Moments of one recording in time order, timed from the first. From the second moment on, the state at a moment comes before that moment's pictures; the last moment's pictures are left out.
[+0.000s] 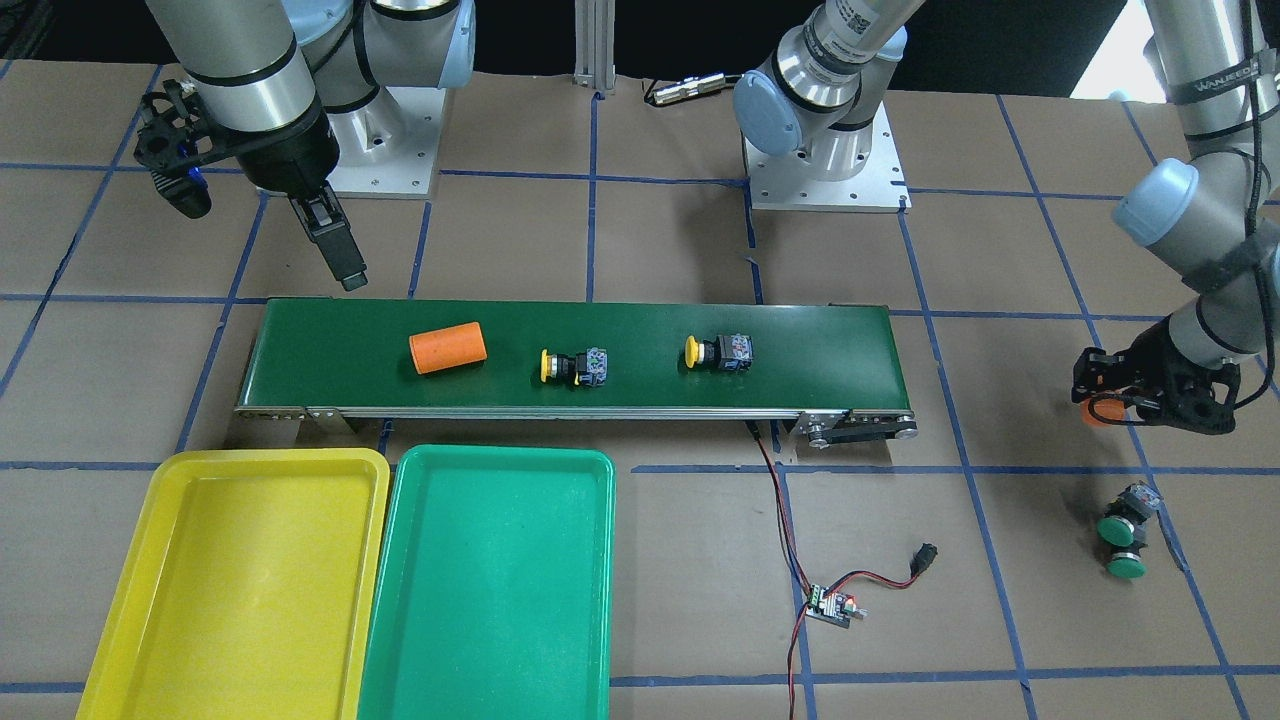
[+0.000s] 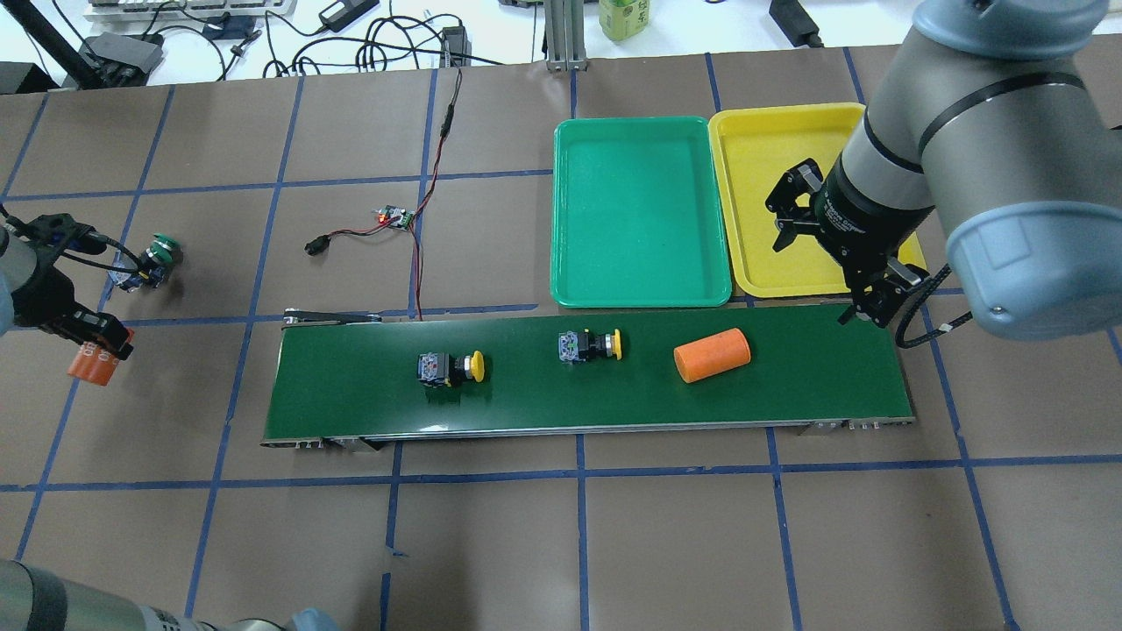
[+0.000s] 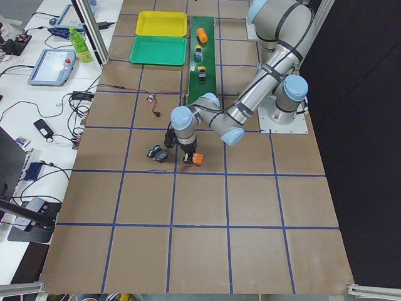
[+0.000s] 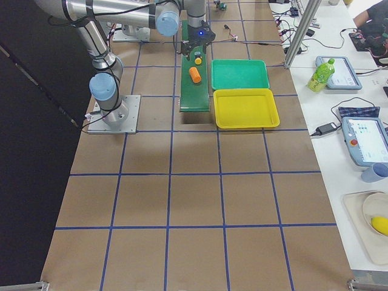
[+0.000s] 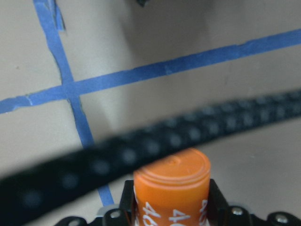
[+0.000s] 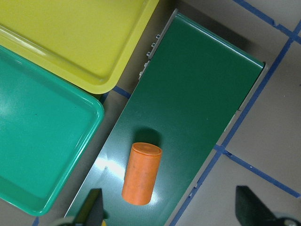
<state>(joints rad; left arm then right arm) -0.97 -1.84 -1.90 -1.03 1.66 0.94 1.58 -1.69 1.84 -1.74 -1.57 1.05</state>
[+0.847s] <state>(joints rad) -1.55 -1.63 -2.01 -1.15 1.65 1.03 1.58 -1.69 1.84 -1.74 -1.57 1.04</state>
